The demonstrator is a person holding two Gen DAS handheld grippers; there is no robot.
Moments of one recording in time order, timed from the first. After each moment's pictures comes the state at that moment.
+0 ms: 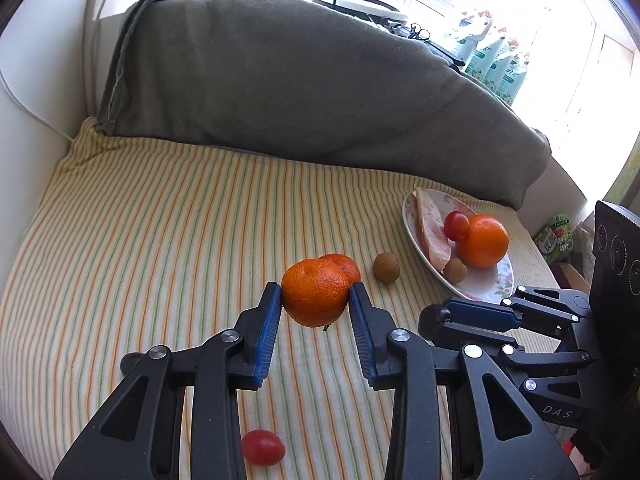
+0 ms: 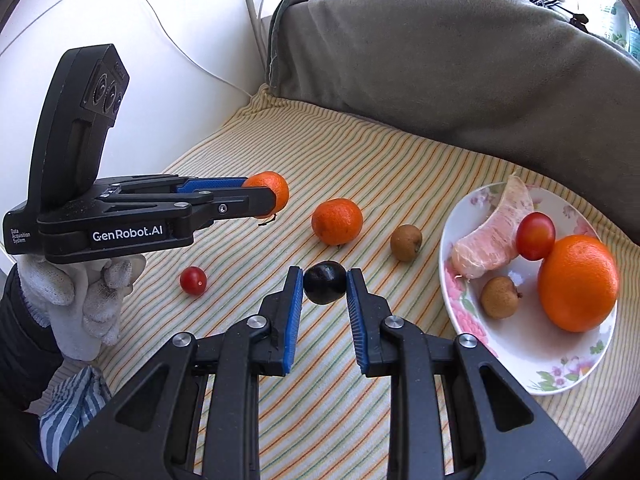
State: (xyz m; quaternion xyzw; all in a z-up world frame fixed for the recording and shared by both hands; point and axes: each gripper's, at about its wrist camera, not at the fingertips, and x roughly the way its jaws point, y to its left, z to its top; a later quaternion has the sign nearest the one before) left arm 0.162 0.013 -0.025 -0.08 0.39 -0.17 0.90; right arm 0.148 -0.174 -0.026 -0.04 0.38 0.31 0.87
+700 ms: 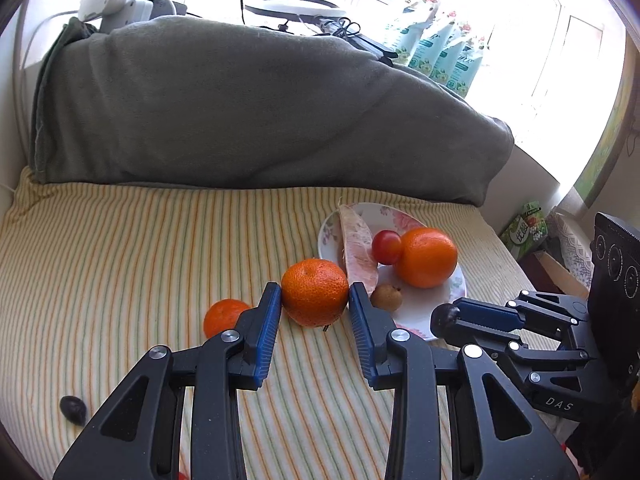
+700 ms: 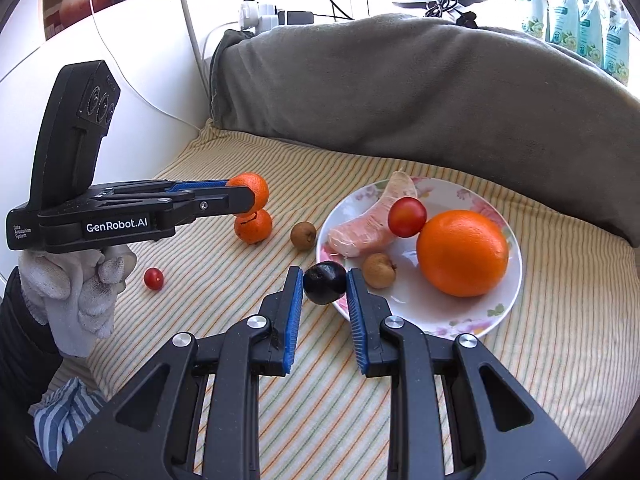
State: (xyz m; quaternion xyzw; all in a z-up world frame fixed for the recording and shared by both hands) left arm 0.182 -0.056 -0.003 -0.06 0.38 -0.23 0.90; right arm 0.140 -0.256 -0.006 -0.01 0.36 0.24 0.90
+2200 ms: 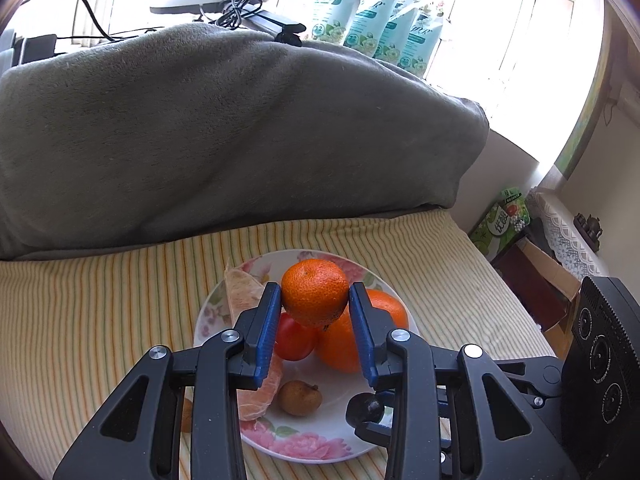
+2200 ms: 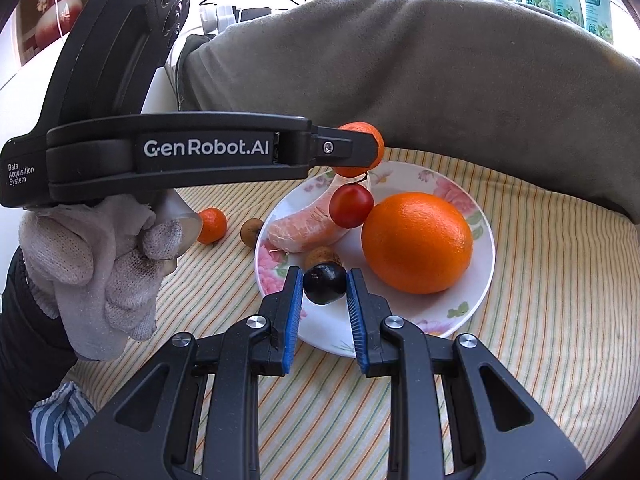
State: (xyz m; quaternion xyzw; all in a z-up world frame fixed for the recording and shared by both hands) left arm 0.234 -0.152 0.003 -0.02 0.38 -0.30 0.88; right arm 0.163 -0.292 -0.029 0.02 0.37 0.22 0.90
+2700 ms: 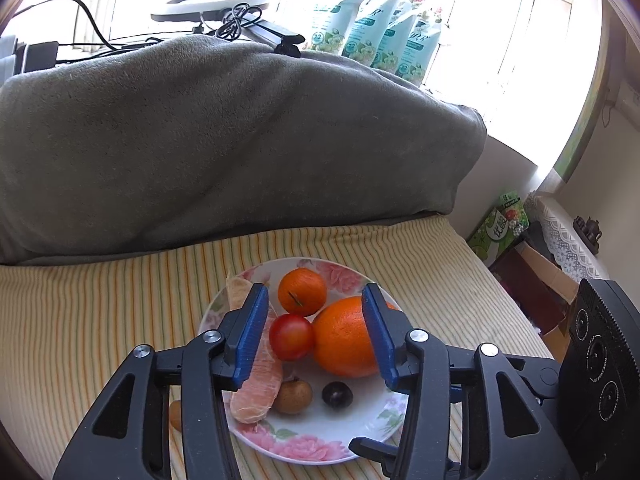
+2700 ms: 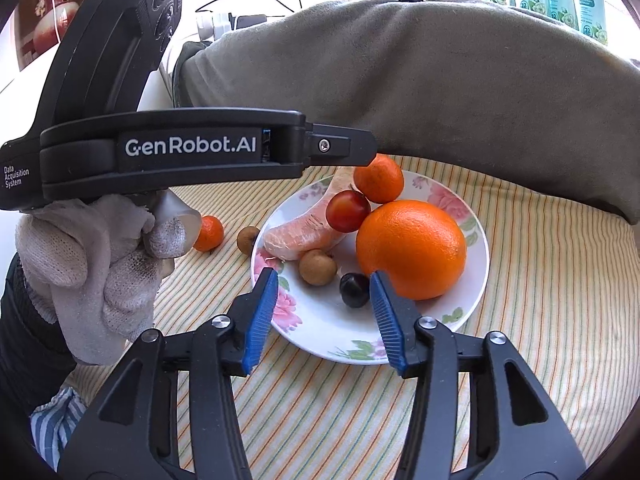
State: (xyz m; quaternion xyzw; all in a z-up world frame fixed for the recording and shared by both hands) left arm 0.232 -0.150 0.009 -0.02 0.37 -0.30 0.88; right arm 0.164 -0.293 -0.027 0.03 0.37 0.22 0.90
